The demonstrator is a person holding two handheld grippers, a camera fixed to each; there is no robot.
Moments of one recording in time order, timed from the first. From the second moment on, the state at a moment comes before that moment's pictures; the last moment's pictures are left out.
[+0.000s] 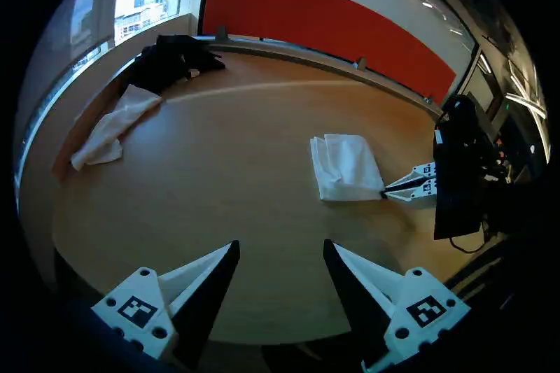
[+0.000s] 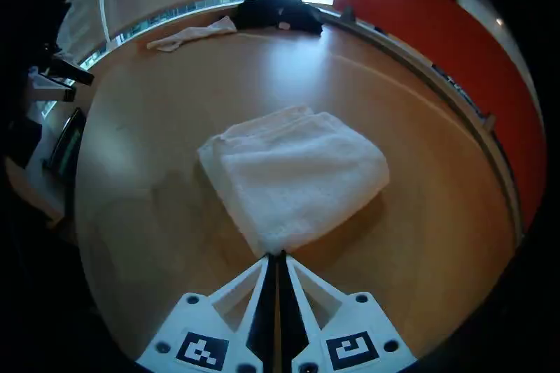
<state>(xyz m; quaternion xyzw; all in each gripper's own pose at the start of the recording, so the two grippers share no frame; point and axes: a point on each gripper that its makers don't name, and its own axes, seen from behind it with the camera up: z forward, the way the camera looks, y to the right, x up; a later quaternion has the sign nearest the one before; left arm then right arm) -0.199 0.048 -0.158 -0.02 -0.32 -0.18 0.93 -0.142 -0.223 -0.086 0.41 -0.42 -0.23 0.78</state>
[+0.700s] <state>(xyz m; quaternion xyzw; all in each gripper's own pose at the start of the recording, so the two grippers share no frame) -0.172 0.065 -0.121 -0.05 -0.30 -0.16 0.94 -0.005 -0.240 -0.034 0.41 -0.32 -0.25 0.82</state>
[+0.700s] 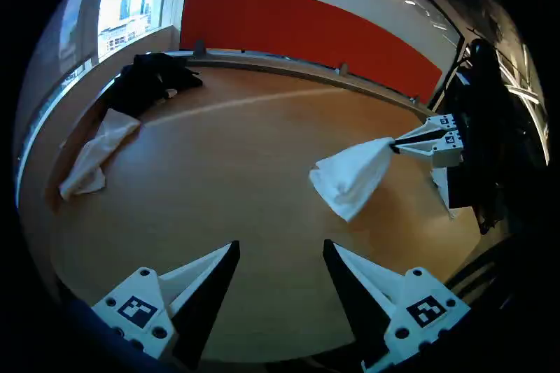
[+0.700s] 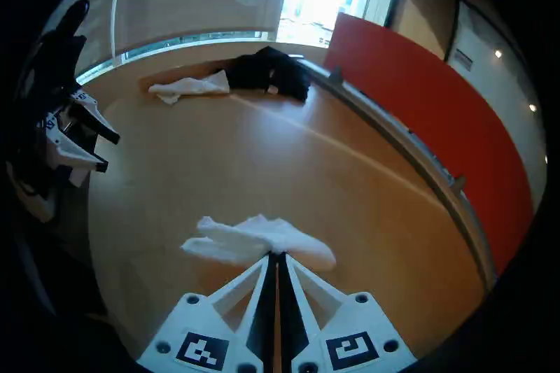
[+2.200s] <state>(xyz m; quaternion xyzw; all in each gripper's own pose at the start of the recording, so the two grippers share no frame) -0.138 0.133 -0.065 -0.11 -0.28 -0.11 0.95 0.118 0.007 0.027 0.26 -0.29 -0.24 0.89</state>
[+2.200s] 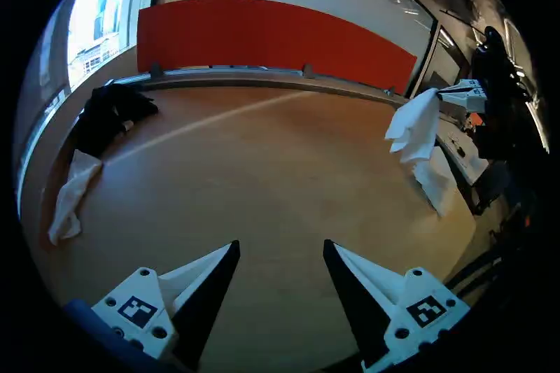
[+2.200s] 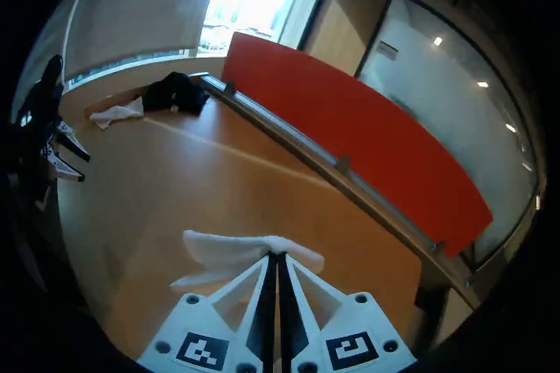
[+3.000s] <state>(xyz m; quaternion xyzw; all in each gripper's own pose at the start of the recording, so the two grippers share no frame) -0.129 0.173 -0.045 -0.13 -0.29 -0.09 0.94 0.118 0.145 0.036 0.18 -0.32 -0.25 0.90</state>
